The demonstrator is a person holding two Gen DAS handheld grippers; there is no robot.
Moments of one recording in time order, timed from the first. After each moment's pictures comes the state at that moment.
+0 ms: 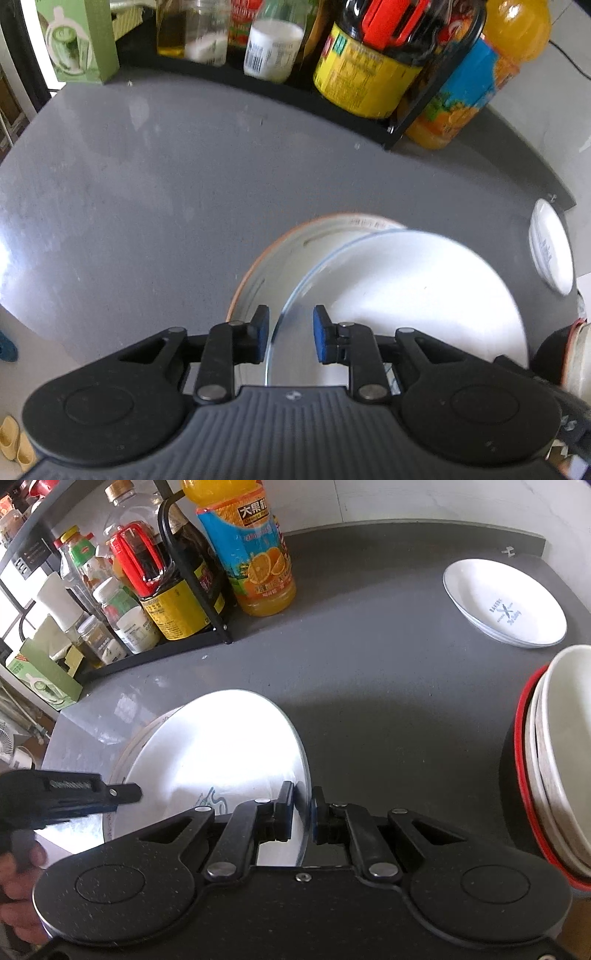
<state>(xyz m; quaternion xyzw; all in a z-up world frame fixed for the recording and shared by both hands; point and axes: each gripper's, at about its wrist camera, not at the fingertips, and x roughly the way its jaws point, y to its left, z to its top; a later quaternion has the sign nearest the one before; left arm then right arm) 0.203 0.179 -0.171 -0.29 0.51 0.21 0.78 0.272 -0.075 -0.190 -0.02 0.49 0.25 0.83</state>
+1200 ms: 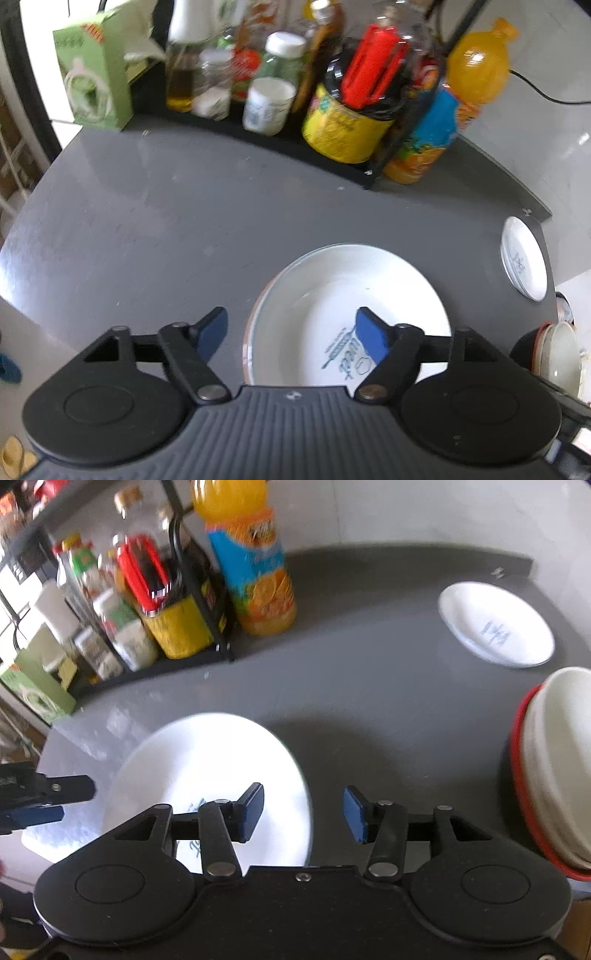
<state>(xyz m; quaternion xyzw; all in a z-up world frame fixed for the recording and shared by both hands) 0.181 0.172 -0.119 -0.26 0.47 0.21 0.81 0.250 -0.062 -0.167 -0.02 0.46 0.22 0.86</state>
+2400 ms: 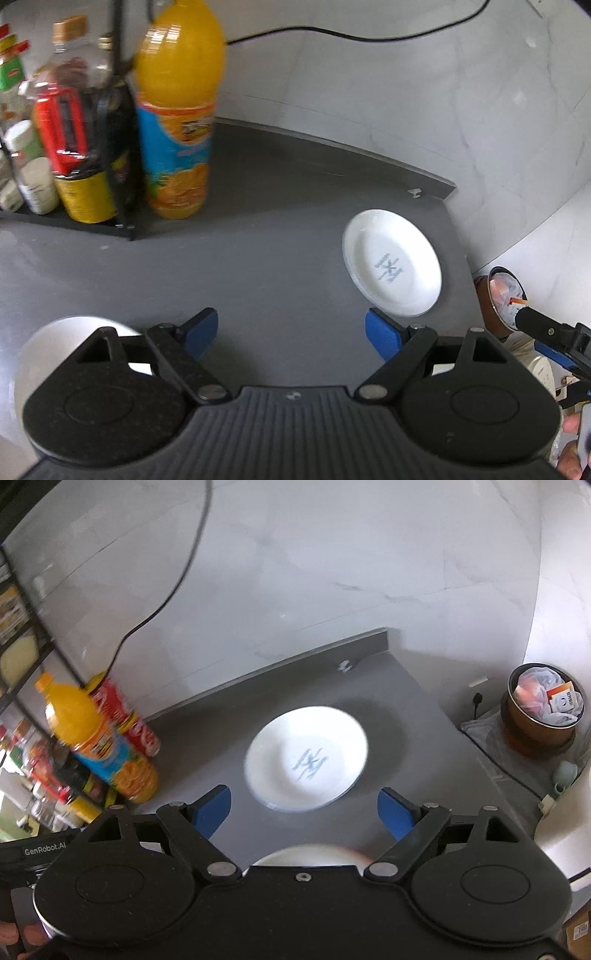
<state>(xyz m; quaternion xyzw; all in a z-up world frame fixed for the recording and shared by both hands) 0.355 -0.002 -0.087 -0.21 0.46 0.10 0.86 0.377 -0.274 -0.083 0.09 0.38 0.14 0.91</state>
